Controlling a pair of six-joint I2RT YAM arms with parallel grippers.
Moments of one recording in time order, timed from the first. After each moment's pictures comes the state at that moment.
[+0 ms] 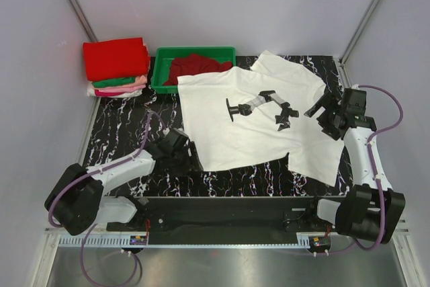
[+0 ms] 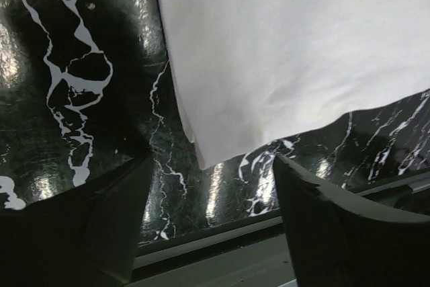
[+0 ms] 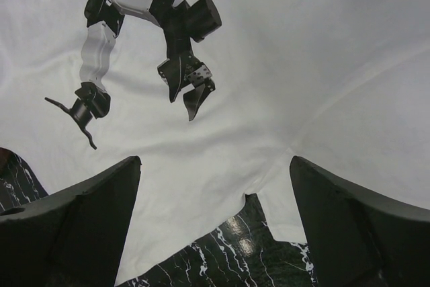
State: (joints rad) left arm -0.65 1.26 0.58 -0.40 0.09 -0.90; right arm -0.22 1.21 0.96 -0.58 -0.15 0.56
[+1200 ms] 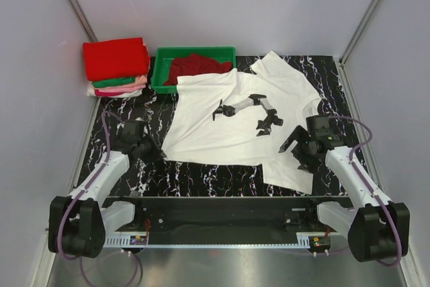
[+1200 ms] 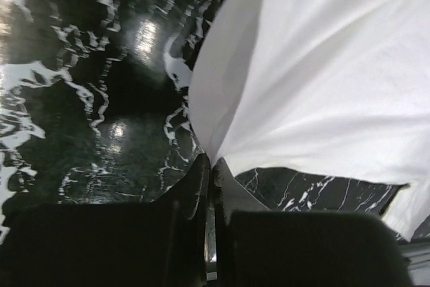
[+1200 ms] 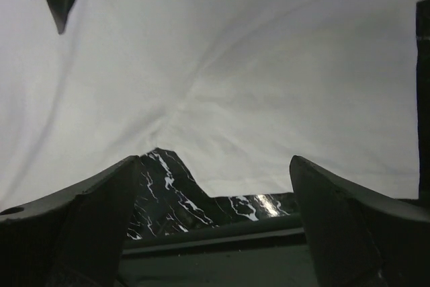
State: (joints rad) left arm -0.17 1.07 0.57 -0.51 0.14 -0.71; right arm 0.07 1.08 0.71 -0.74 -0.07 0.79
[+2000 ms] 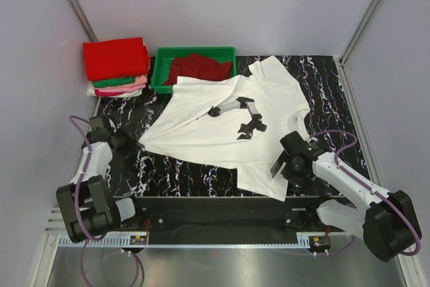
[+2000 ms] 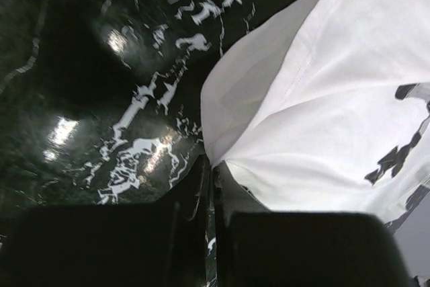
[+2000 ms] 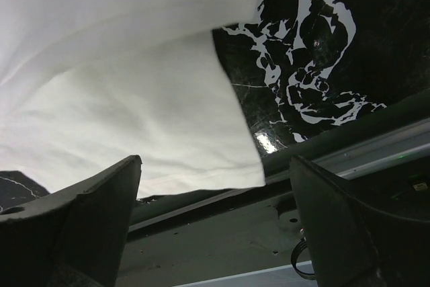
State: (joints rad) left arm 0.30 1.19 0.63 -0.48 0.34 -0.59; right arm 0.47 1.07 0.60 -0.94 0.09 1.09
